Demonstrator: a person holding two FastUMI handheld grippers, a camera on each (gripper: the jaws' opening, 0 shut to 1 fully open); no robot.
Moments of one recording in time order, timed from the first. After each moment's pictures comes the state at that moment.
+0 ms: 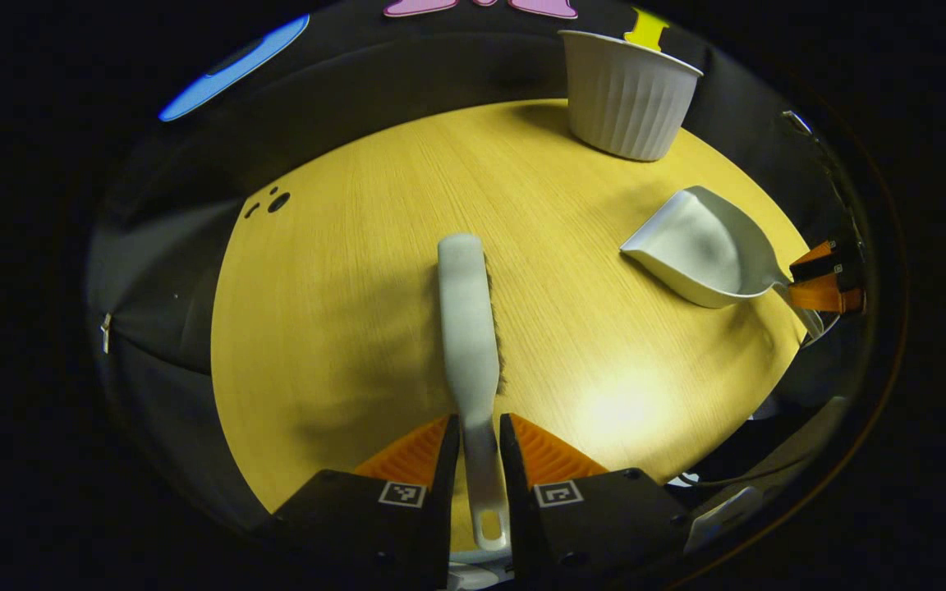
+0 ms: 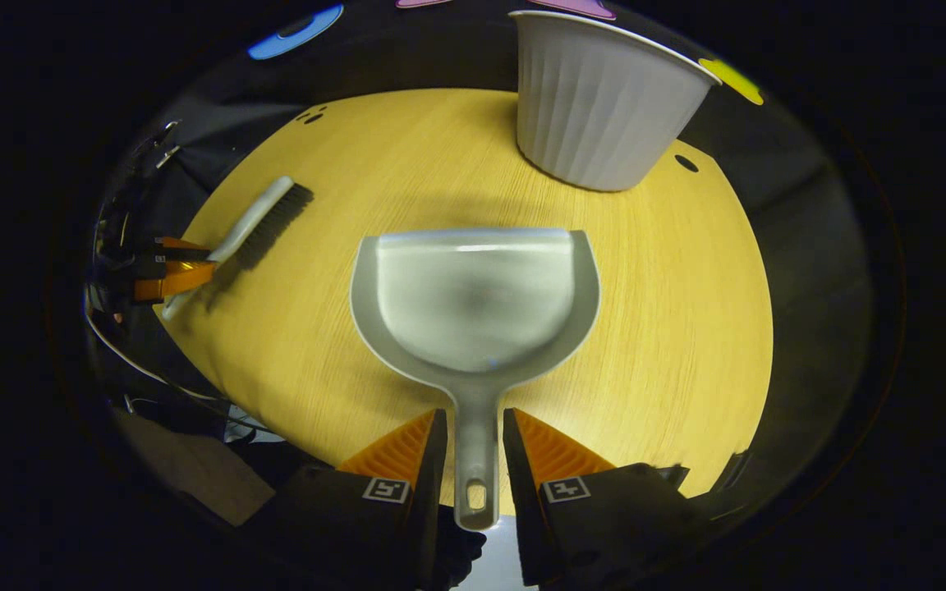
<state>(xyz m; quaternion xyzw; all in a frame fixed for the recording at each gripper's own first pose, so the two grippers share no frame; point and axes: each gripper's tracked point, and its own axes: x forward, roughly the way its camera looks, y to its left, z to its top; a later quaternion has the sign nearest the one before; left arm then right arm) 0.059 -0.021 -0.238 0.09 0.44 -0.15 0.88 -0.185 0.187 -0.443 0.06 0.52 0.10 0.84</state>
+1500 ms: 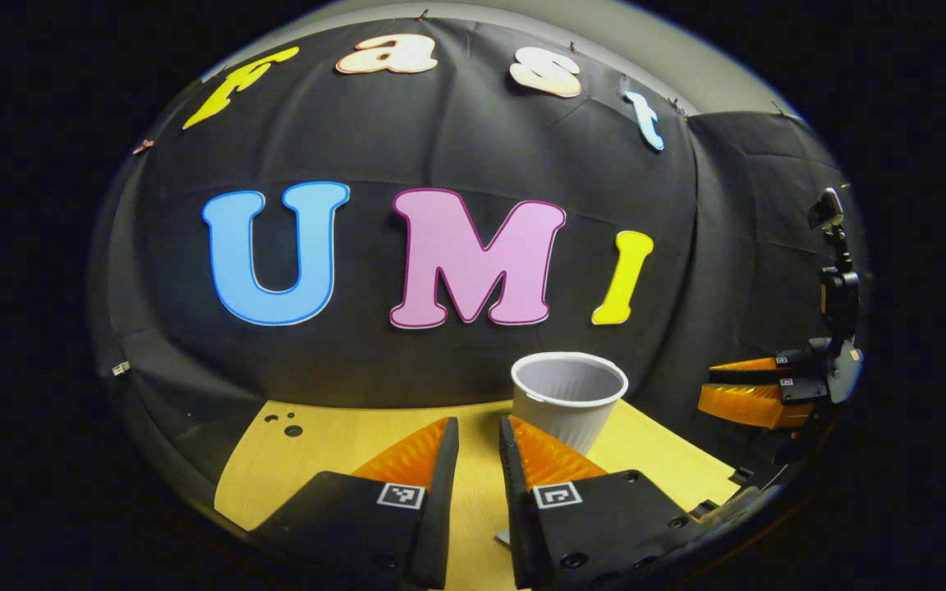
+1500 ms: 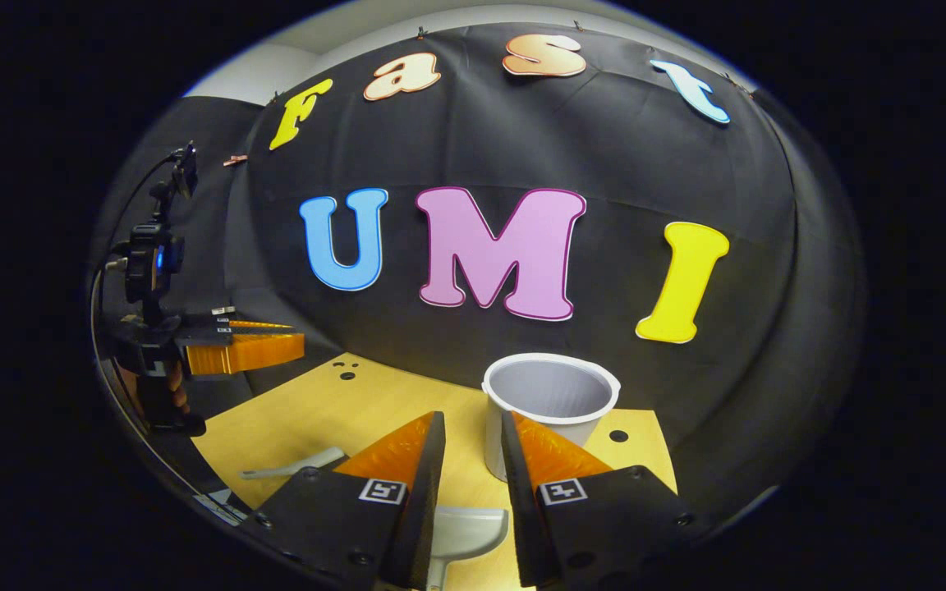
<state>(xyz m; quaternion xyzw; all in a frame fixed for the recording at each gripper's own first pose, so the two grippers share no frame) 0.060 -0.126 0.111 -0.06 0.01 -0.13 0.99 -0.107 0.112 -0.142 0.07 0.06 0.10 0.99</state>
